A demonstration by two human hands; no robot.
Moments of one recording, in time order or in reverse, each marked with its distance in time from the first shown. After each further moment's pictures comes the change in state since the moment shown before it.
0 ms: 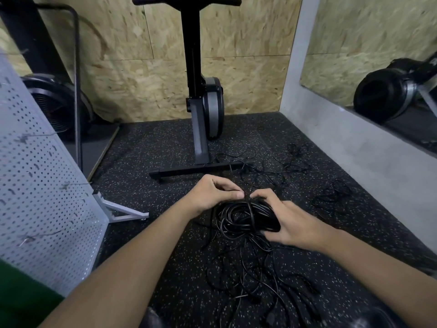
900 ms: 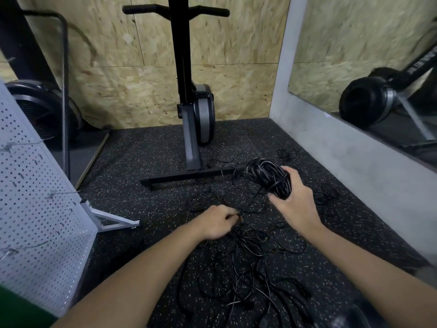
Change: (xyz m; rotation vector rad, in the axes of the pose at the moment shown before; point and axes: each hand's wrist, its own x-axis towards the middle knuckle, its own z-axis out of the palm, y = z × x) left_hand -0.002 -0.018 0.042 0.566 -0.260 -0.106; right_hand 0.013 0.041 -0.009 0.154 0.771 0.264
